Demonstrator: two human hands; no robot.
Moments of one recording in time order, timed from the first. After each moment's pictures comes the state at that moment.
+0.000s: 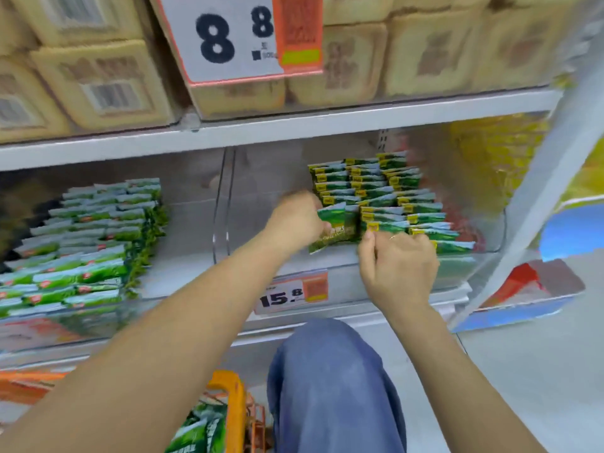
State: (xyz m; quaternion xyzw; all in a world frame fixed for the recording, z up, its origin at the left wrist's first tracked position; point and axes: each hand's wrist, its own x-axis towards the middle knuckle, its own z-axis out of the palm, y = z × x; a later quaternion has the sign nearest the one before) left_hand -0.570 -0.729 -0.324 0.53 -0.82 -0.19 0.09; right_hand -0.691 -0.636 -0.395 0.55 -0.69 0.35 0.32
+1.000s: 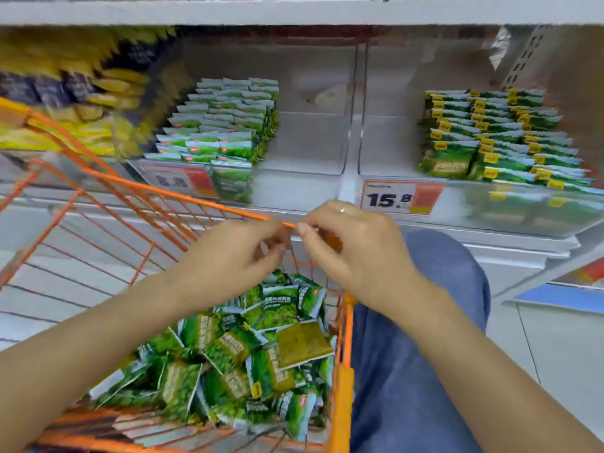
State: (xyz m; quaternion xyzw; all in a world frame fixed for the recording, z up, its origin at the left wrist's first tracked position) left_hand -0.327 -0.560 -0.345 0.49 -0.84 -0.18 0.13; right_hand -0.516 -0.549 -0.346 0.81 -0.44 0.38 -0.07
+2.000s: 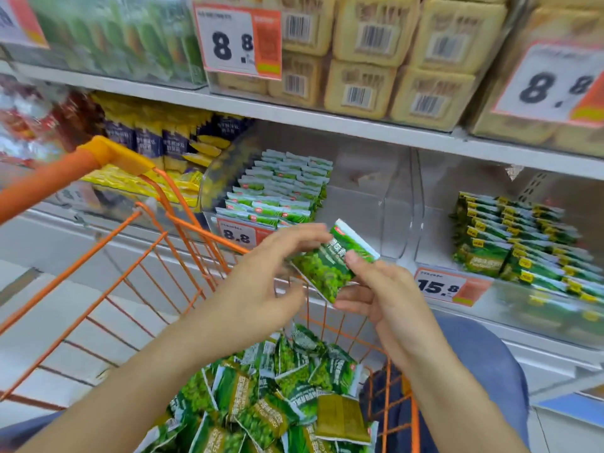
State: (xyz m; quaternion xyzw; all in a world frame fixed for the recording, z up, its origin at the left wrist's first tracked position) left_hand -0.277 -0.548 -0.300 0.43 -0.76 -0.31 0.38; right_hand -0.453 -0.556 -0.301 0.40 -0.47 0.47 -0.63
